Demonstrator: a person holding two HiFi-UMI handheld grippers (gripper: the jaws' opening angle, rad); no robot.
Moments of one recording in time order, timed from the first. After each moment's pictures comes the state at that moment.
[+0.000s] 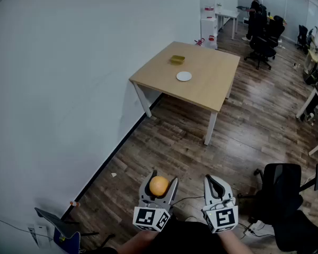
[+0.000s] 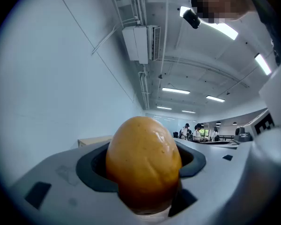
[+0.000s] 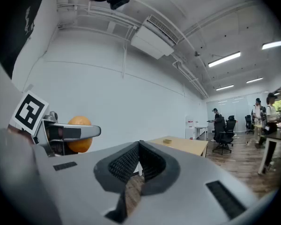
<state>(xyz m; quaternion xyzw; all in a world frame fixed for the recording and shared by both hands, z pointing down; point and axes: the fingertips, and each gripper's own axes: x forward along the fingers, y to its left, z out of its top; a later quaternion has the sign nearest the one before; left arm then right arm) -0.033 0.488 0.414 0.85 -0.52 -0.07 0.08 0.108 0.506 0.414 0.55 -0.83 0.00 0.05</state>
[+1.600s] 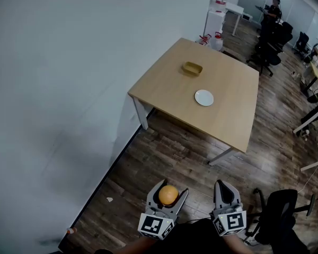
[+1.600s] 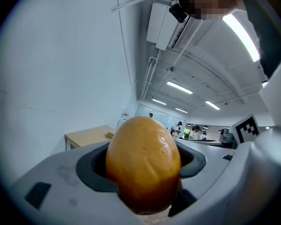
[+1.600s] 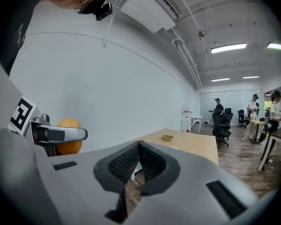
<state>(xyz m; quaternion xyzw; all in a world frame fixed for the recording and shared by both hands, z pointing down) -0.183 0.099 0.462 0.89 -0.43 -0.05 0.17 -0.038 0.109 0.450 0.60 -0.79 0.07 0.11</state>
